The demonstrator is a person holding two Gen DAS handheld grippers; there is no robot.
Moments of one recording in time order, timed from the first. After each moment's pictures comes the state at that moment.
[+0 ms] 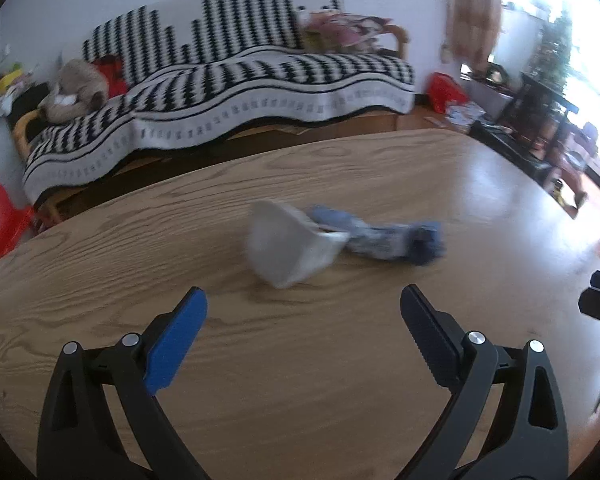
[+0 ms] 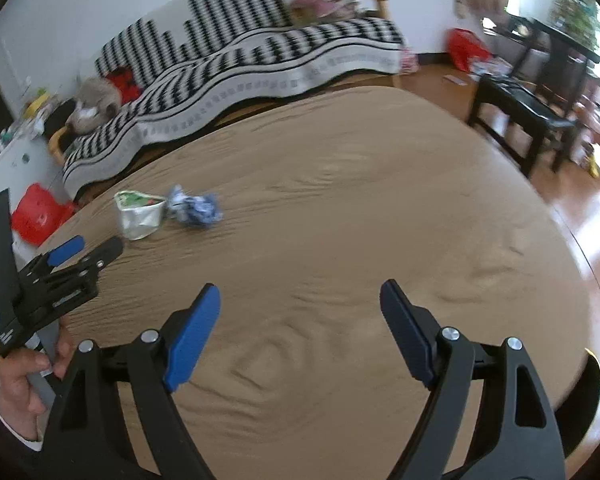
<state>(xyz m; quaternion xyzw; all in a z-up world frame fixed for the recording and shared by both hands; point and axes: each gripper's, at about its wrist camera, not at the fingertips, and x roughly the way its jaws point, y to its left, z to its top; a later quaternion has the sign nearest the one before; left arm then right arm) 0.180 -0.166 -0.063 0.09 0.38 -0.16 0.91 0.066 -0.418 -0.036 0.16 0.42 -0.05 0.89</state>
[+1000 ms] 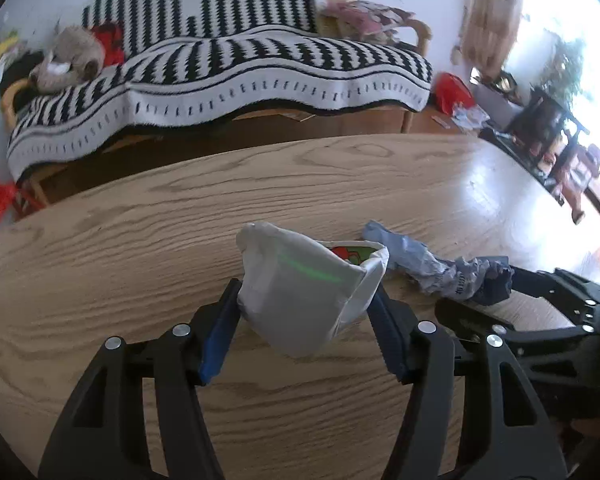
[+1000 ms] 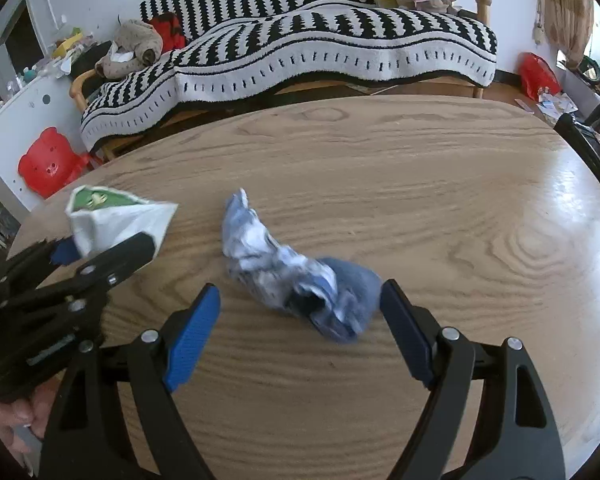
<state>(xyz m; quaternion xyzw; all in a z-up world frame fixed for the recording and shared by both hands) 0.240 -0.144 -0.081 0.04 0.41 -0.17 0.90 0.232 -0.328 -0.088 0.09 0.45 0.03 0.89</state>
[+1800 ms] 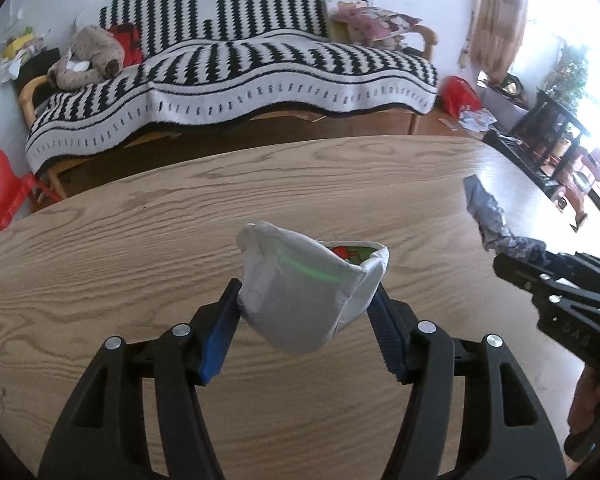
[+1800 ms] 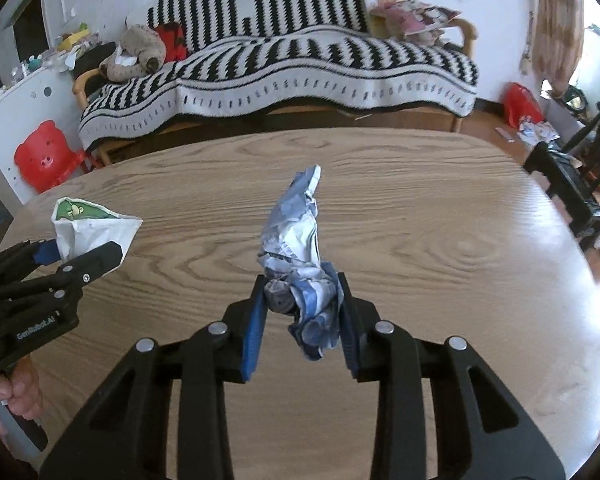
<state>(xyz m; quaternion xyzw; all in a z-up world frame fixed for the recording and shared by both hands) 0.194 -0.128 -0.054 0.05 0.40 -0.16 0.90 0.164 -0.338 -0.041 0.04 0.41 -0.01 0.91</state>
